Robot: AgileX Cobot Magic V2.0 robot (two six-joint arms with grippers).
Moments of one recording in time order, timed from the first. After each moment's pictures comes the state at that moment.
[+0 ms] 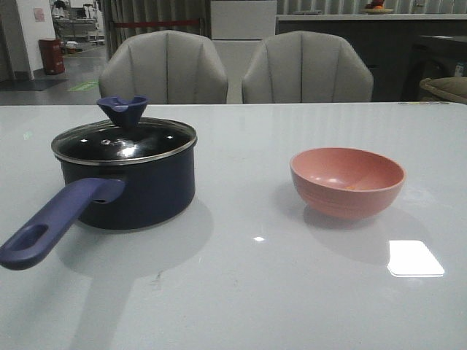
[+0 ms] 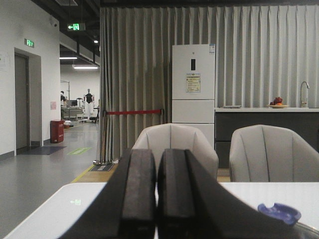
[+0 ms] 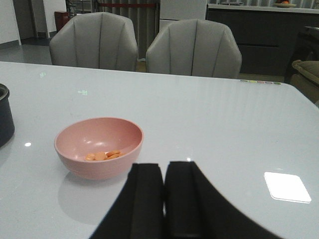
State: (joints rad) left arm -0.01 0.00 -0.04 -0.03 -0.23 0.00; right arm 0.15 -0.01 0.03 0.00 0.07 0.03
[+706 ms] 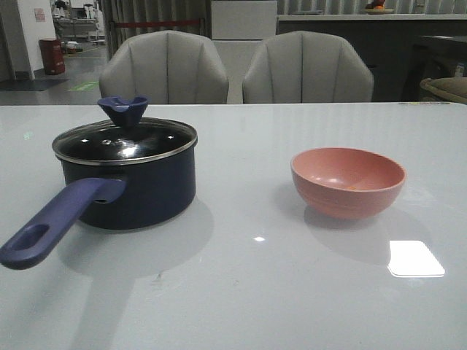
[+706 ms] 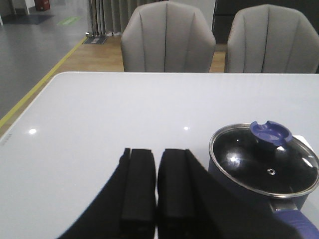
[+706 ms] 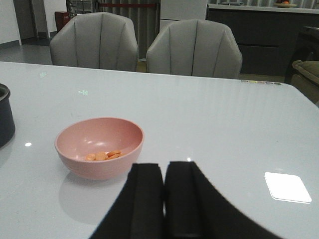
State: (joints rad) left arm -0.01 0.41 -0.47 -0.05 0.34 0.00; right arm 0.15 -0.01 0.03 0.00 0.07 0.03
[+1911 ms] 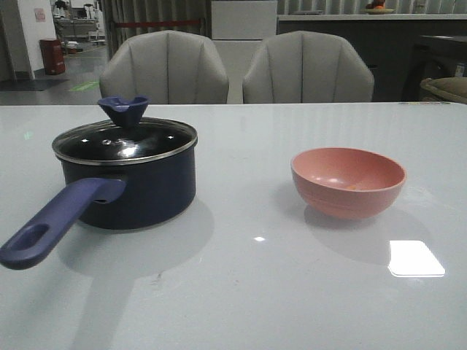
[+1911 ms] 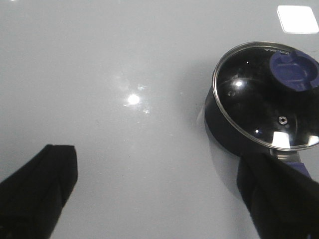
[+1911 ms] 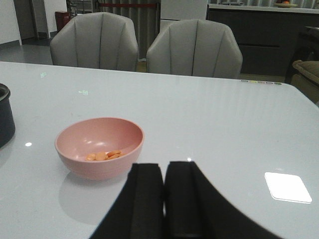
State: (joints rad) left arm -0.01 1.02 -0.97 -0.08 0.77 0.00; right arm 0.15 -0.01 0.03 0.00 0.07 0.03
